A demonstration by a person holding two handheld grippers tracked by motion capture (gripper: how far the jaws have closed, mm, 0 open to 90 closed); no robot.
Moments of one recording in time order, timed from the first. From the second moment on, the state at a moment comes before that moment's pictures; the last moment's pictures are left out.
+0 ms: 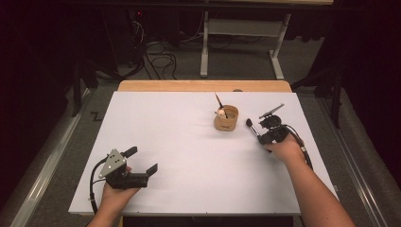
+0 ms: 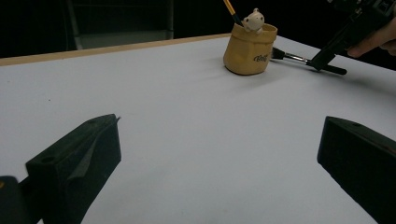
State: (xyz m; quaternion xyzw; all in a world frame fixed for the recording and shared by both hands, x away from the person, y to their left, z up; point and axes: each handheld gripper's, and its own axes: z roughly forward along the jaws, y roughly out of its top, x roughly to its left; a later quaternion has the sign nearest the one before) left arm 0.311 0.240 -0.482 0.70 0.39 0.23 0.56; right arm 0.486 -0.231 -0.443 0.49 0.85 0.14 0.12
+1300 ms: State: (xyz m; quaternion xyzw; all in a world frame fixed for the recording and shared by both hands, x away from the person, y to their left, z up) left arm 0.312 0.233 -0.483 0.70 0.39 0.23 0.55; right arm 0.406 -0.252 -0.428 0.48 0.82 0.28 0.15
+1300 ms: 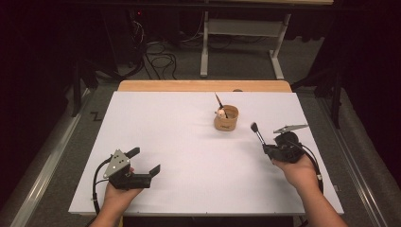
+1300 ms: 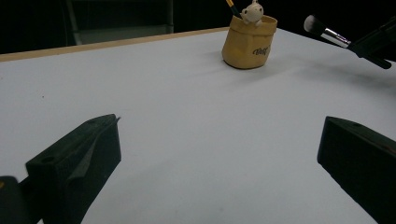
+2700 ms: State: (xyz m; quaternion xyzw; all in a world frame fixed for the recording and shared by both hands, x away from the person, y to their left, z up) left arm 0.313 0.233 -0.484 0.70 0.39 0.22 0.55; right arm 0.354 -0.269 -0.472 0.45 0.72 0.48 0.23
